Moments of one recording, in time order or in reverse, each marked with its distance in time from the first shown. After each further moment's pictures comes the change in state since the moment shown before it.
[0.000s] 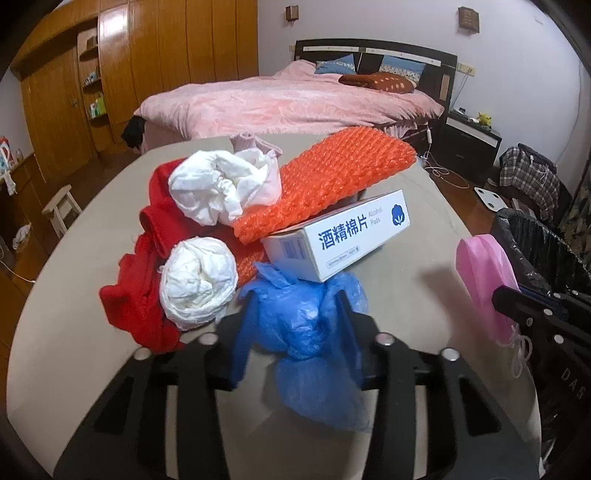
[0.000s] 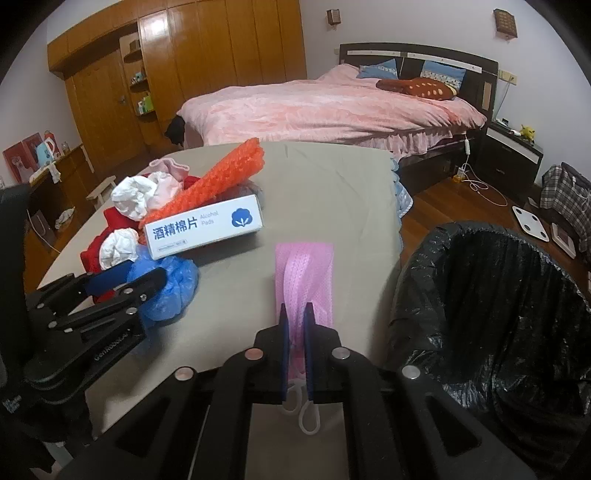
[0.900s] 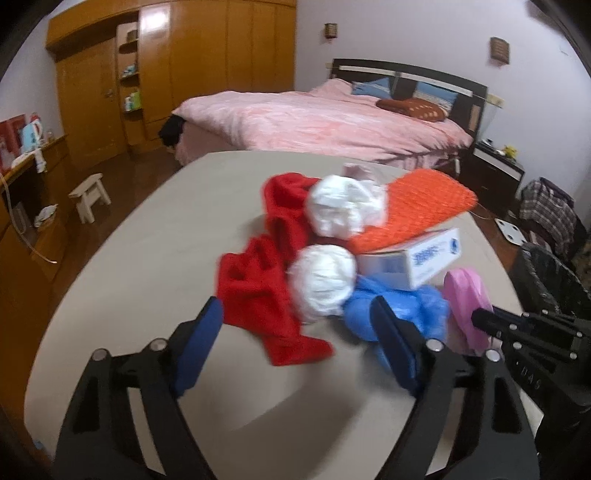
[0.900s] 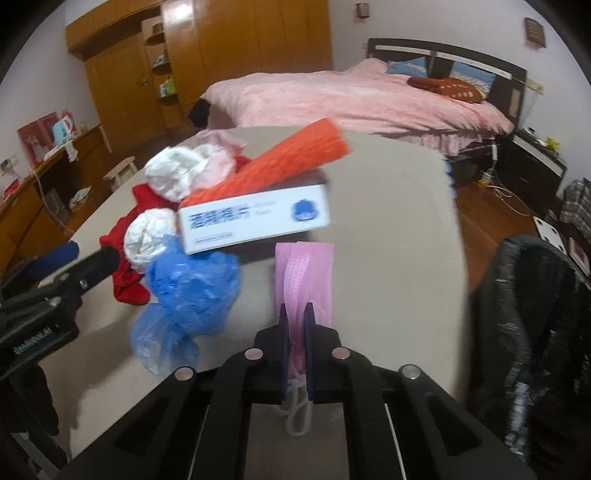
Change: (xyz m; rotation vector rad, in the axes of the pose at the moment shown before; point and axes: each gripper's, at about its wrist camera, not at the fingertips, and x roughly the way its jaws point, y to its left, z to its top) left arm -0.042 0.077 -0.004 -0.103 -0.058 0.049; right arm 0.019 0.048 0.002 -0.057 0.038 0.050
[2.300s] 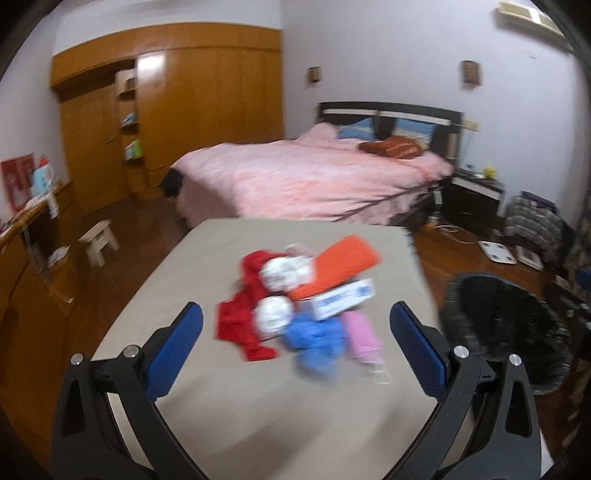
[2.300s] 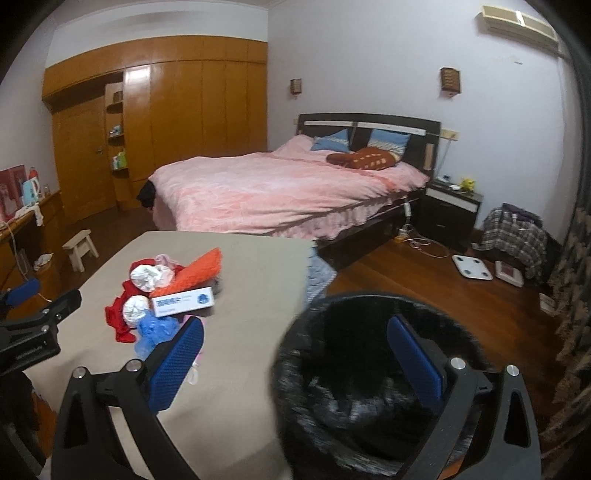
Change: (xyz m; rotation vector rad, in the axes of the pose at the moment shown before) left arm -0.134 -0.049 0.007 0.054 -0.160 0.046; right arm -0.196 -0.063 -0.011 0.078 -0.308 -0.217
